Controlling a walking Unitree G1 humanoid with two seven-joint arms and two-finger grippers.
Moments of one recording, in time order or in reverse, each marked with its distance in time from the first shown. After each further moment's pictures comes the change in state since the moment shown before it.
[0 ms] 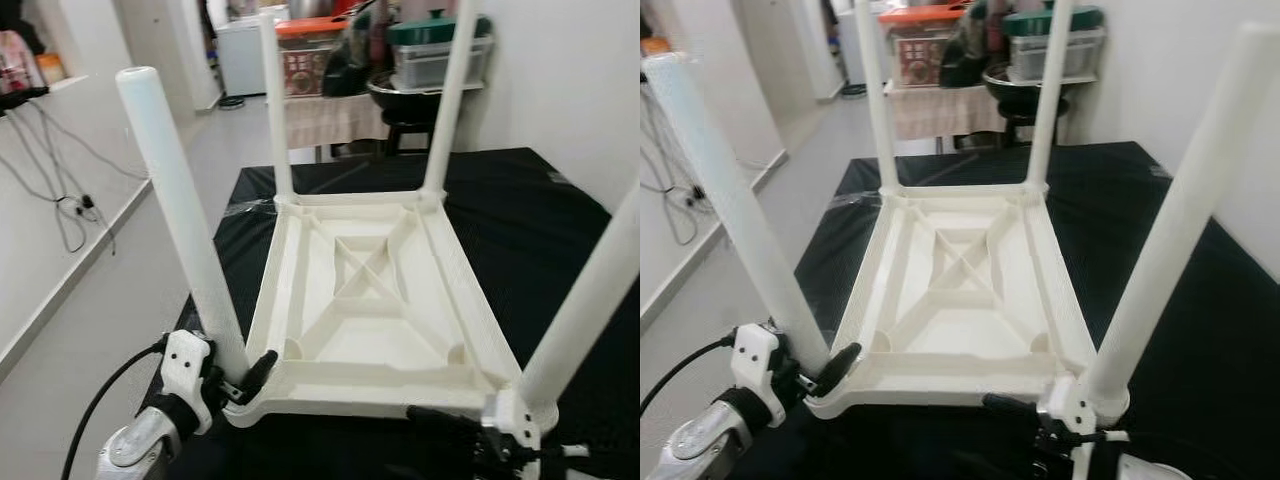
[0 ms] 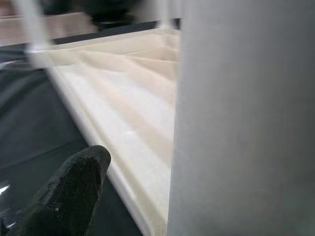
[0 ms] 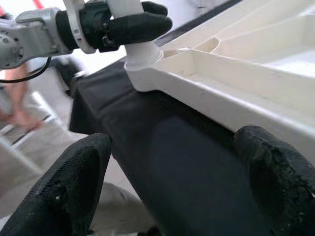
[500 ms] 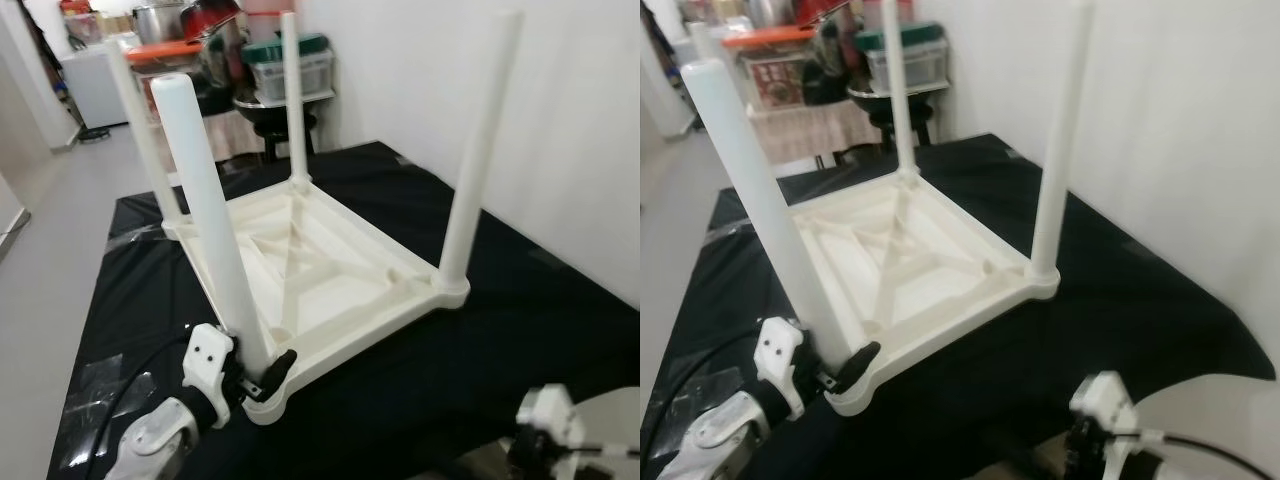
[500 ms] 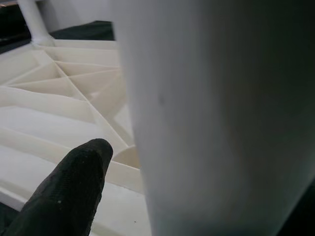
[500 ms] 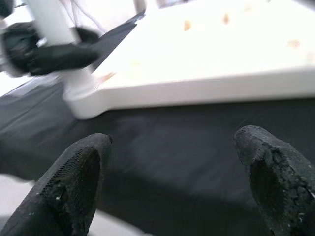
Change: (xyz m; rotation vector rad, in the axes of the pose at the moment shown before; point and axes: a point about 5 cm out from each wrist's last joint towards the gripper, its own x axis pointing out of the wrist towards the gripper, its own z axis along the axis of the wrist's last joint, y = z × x) left arm 0.017 -0.013 0.006 0.035 -0.015 -0.073; right arm -0.026 -0.024 0.019 -0.066 -0.081 -0.294
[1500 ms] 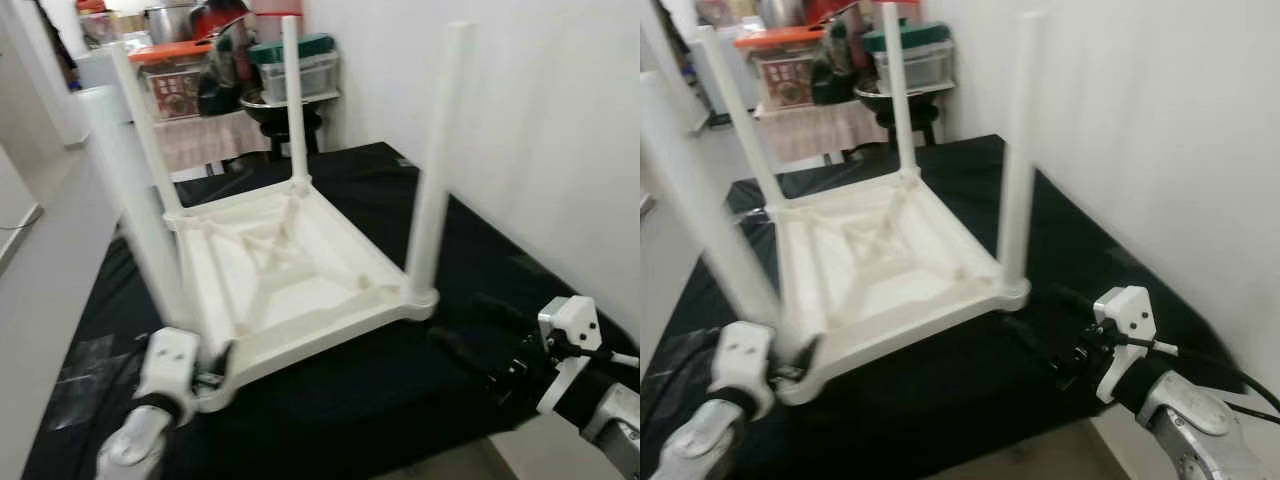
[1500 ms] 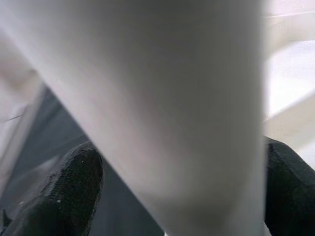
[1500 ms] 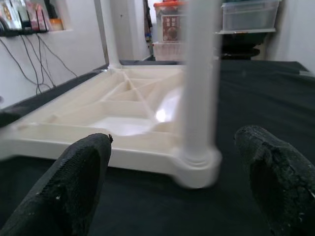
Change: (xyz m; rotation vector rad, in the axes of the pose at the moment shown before) left arm -0.053 0.067 -0.019 0.186 0.193 0.669; right arm 0.028 -0.037 0.042 -0.095 -0.206 -0.117
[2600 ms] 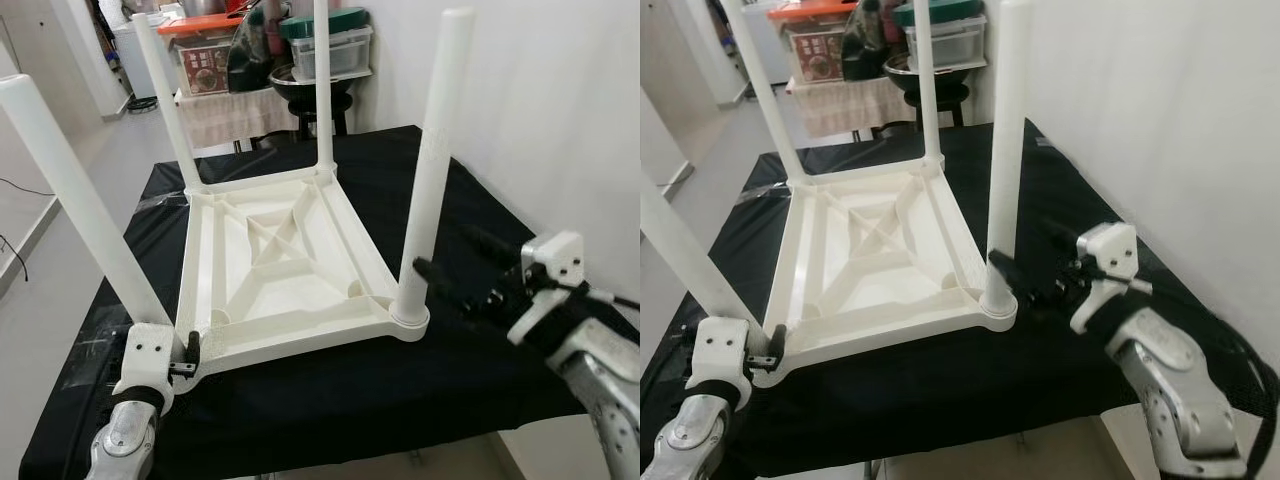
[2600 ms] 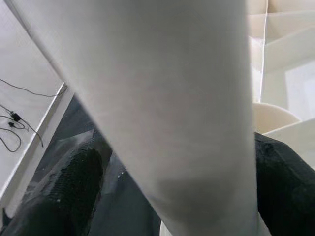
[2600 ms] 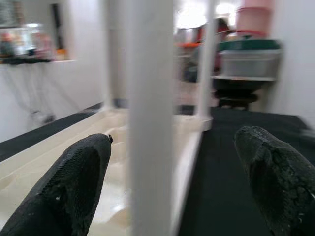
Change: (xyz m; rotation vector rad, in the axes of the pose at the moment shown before) left arm 0.009 -0.007 0.011 -0.056 -0.073 0.062; right arm 0.051 -0.014 0.059 -0.092 -0.196 -0.136
